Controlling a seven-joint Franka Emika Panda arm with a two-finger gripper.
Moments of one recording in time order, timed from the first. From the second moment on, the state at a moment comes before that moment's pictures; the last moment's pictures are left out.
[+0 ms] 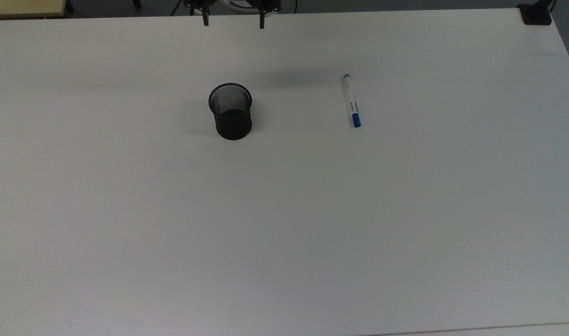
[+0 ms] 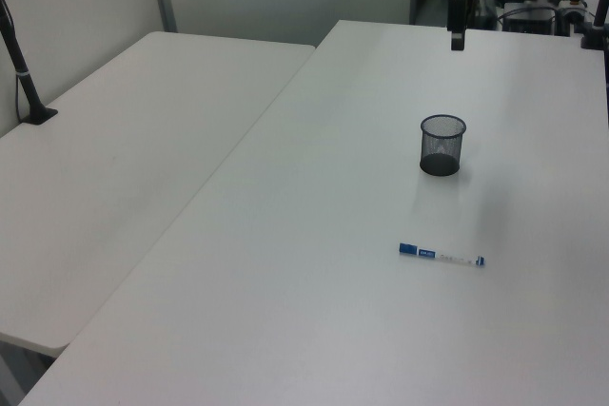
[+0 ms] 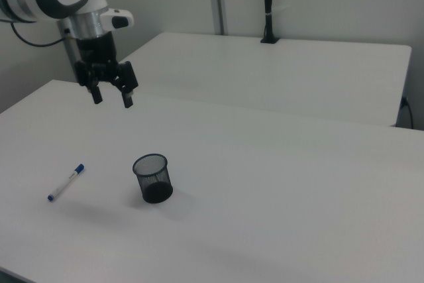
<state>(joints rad) -0.05 -0.03 0.14 -1.71 -0.06 1.63 0.05</state>
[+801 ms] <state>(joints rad) 0.26 0.05 0.15 -1.90 -0.02 1.83 0.17</state>
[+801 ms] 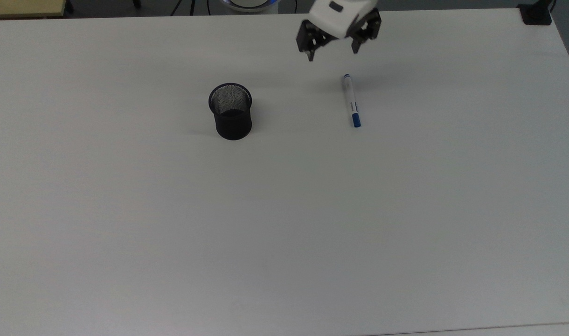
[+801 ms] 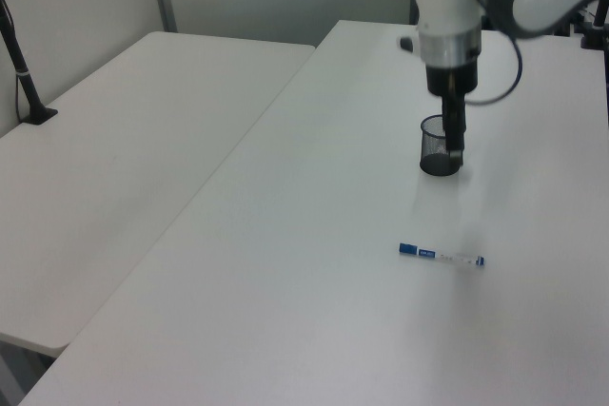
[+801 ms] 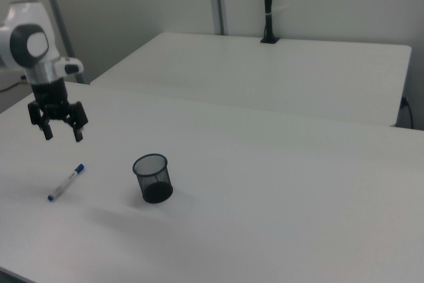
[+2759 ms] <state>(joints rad) 0.23 0.27 0.13 -1.81 -0.14 2.11 0.37</state>
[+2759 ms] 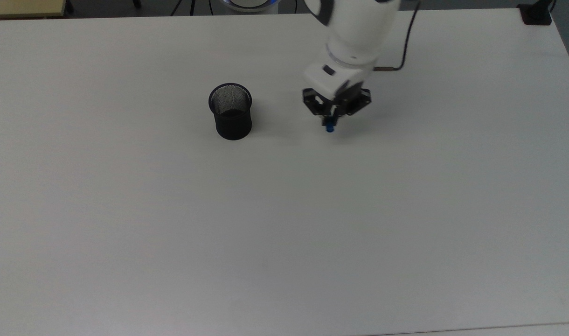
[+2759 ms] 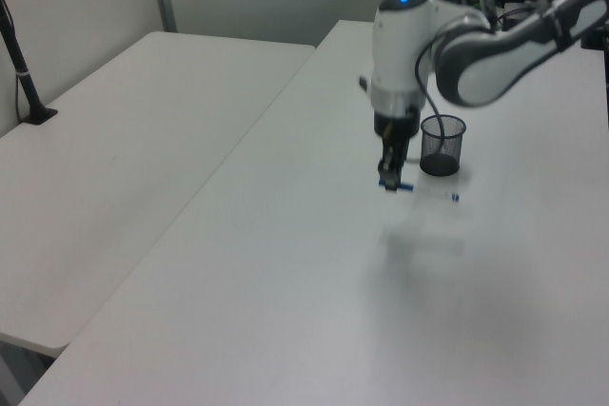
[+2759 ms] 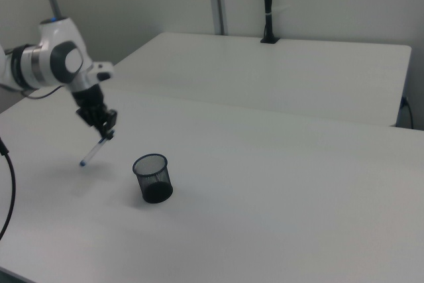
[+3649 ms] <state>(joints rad) -0.08 -0.01 0.12 -2.12 -0.14 2.51 0.23</state>
